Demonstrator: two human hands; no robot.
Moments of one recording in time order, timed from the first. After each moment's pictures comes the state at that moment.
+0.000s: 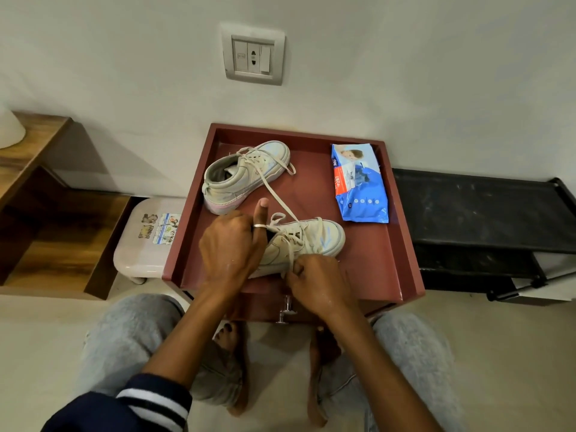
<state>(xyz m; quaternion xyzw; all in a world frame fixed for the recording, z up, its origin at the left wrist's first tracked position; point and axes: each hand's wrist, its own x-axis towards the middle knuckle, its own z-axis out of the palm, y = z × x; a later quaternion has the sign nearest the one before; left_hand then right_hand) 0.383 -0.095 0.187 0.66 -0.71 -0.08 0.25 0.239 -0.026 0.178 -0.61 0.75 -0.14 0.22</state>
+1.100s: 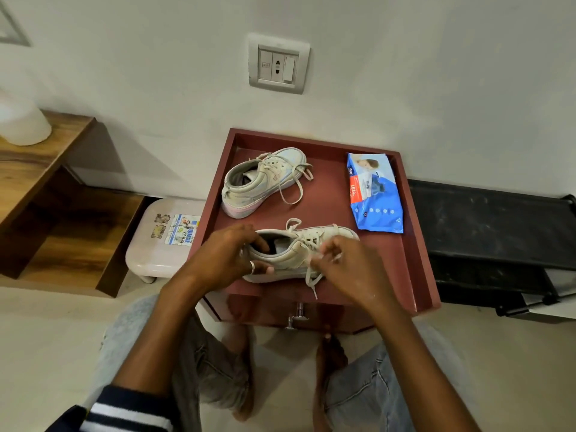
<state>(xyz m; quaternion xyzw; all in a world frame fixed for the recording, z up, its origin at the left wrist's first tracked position) 0.456 -0.108 0.192 0.48 -0.79 -0.34 0.15 0.224 -0.042 0.219 -0.58 0.75 -0.19 0.26</state>
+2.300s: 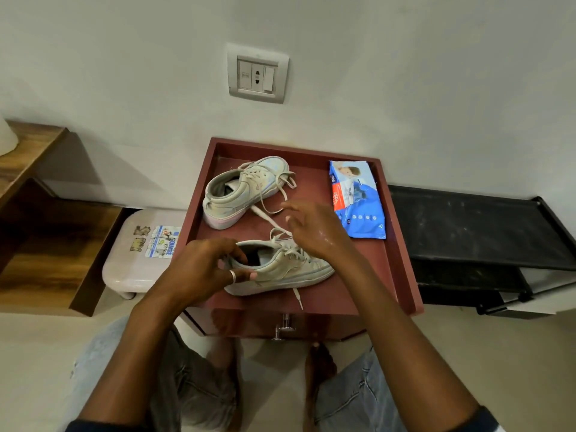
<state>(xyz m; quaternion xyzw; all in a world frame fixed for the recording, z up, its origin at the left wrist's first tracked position) 0.468 -0.116 0.184 0.48 -0.79 -0.36 0.16 0.222 -0.127 0.207 -0.68 0.67 -0.23 0.18</state>
